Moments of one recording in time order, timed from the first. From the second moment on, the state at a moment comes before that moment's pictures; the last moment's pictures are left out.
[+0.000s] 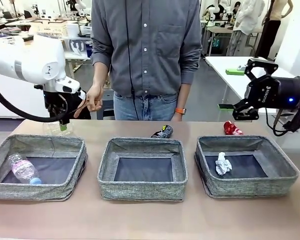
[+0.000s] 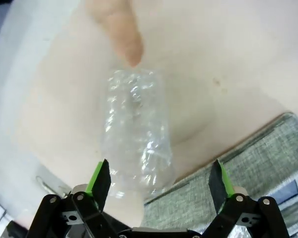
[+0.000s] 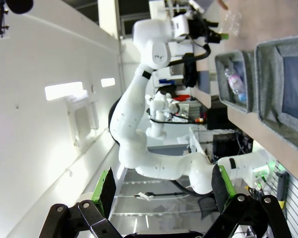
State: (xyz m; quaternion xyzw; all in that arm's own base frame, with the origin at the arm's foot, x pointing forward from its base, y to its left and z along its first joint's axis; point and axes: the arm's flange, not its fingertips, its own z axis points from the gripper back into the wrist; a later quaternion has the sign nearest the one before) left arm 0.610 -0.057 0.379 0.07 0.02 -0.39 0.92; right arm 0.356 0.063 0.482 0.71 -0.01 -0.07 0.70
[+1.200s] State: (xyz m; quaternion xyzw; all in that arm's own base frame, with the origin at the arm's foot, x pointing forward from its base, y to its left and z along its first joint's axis) left arm 0.634 -0.055 0.337 0.05 0.07 -0.38 0.92; right arm 0.356 0.063 0.482 0.71 -0.01 -0.07 0.70
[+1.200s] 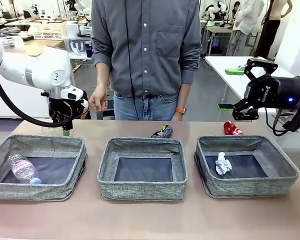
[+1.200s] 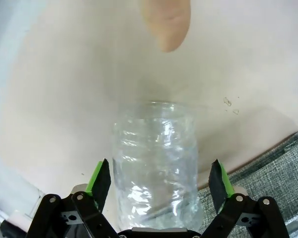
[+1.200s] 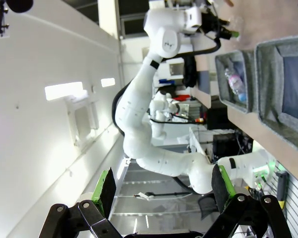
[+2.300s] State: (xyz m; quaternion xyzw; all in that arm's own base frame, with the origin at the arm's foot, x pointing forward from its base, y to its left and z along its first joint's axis) left arm 0.636 -0.055 0.332 0.05 0.08 -0.38 0.92; right arm 0.356 0.063 0.482 0.71 -0.01 -0.07 0.70
